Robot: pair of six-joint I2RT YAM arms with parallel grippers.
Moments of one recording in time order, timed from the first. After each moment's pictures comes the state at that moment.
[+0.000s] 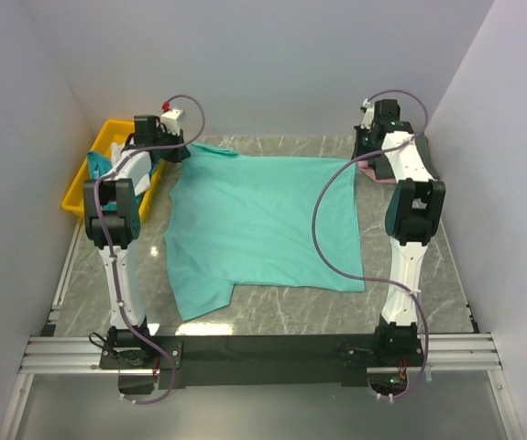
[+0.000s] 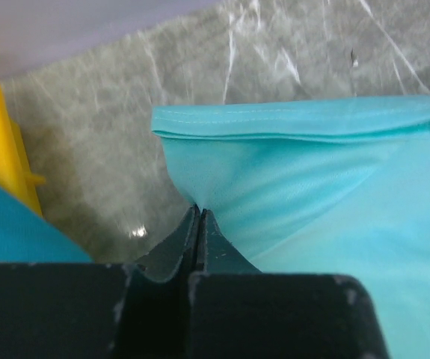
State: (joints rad) left arm 0.01 2.29 1.85 -0.15 0.49 0.14; right arm -0.04 2.36 2.19 -0.75 -0.20 -0.01
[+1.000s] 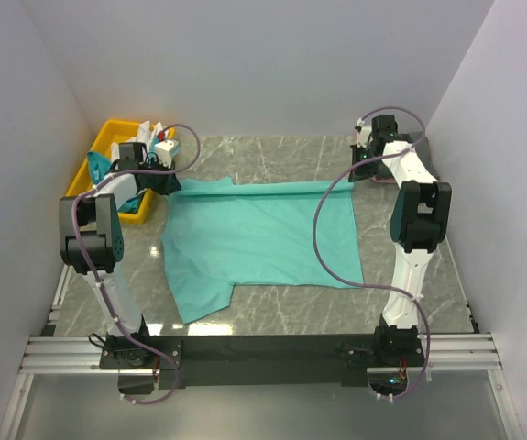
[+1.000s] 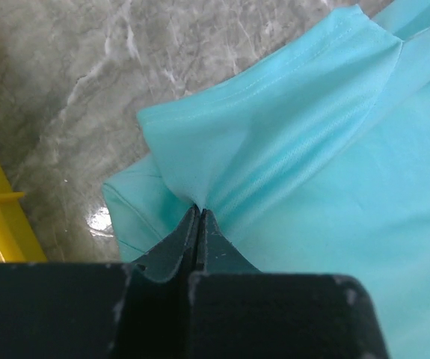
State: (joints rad) left arm 0.08 1.95 1.33 -0.19 0.60 0.36; right arm -0.04 2.20 1.89 -0.75 -0.26 -0.06
